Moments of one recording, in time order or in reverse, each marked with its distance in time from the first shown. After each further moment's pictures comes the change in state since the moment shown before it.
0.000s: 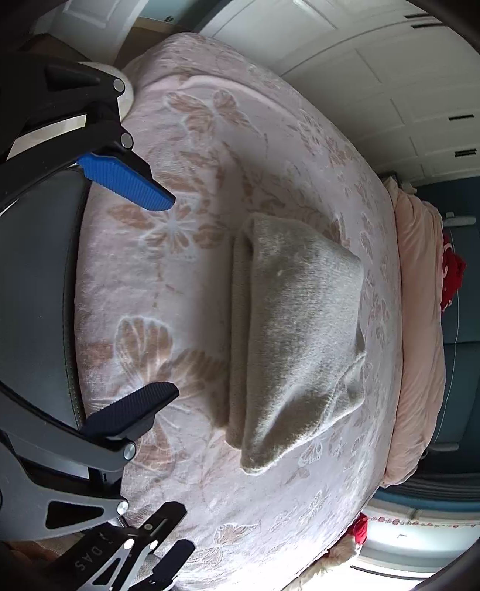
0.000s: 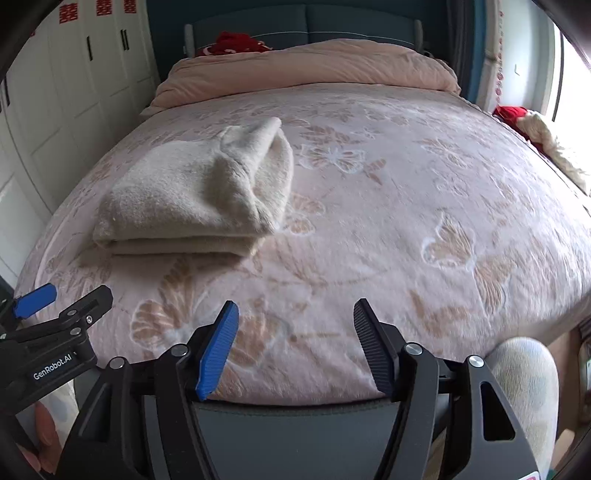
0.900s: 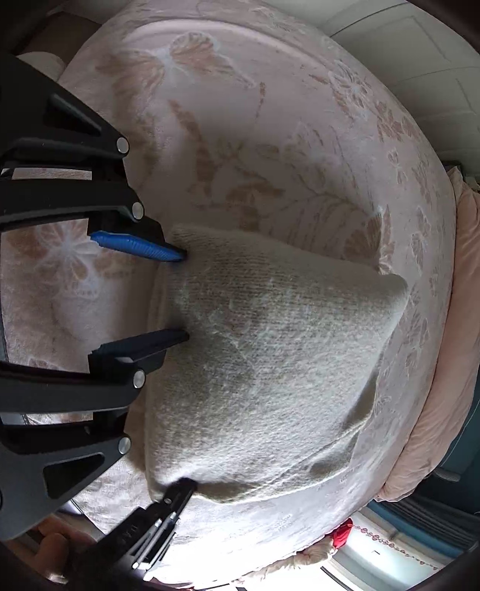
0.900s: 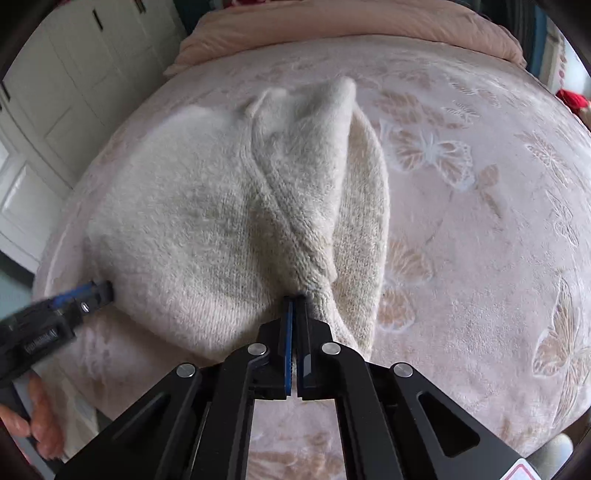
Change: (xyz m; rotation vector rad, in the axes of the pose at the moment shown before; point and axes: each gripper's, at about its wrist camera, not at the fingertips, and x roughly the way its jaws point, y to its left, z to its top) left arm 0.100 0.064 0.082 -0.108 0.219 -0.158; right arm 0.103 0.041 0.097 -0.040 0.214 0.203
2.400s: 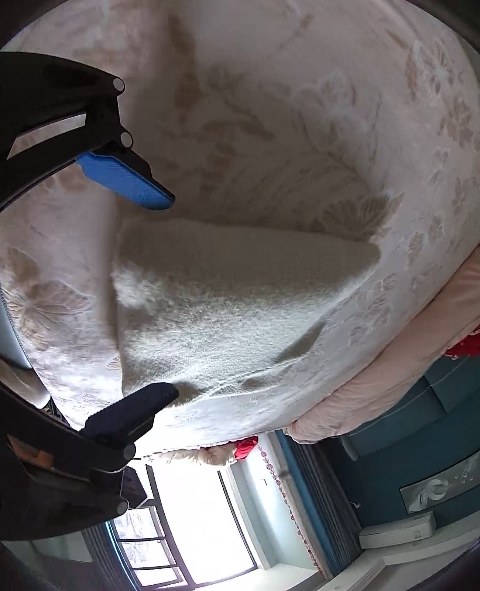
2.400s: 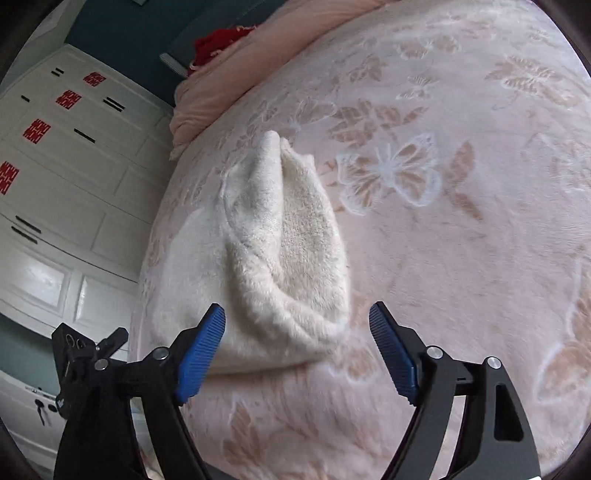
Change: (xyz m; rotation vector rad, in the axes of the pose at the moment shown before) left arm 0.024 0.056 0.032 -0.393 -0.022 -0.522; right arm 0.016 -0.099 0.033 0.357 -0.032 0.325
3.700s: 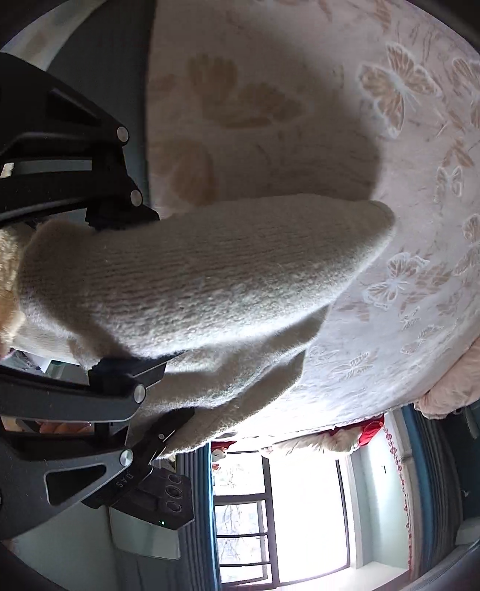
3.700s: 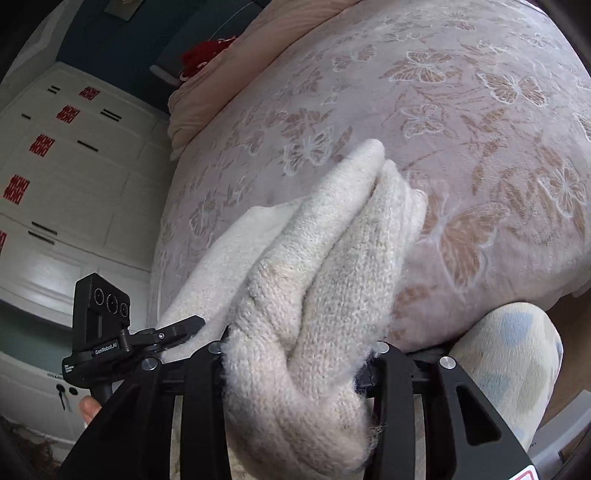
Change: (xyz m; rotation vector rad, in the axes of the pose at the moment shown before) left arm -0.003 -0.165 -0.162 0.144 0.435 -0.024; right arm -0.183 -0.042 -0.091 0.042 0.008 -0.005
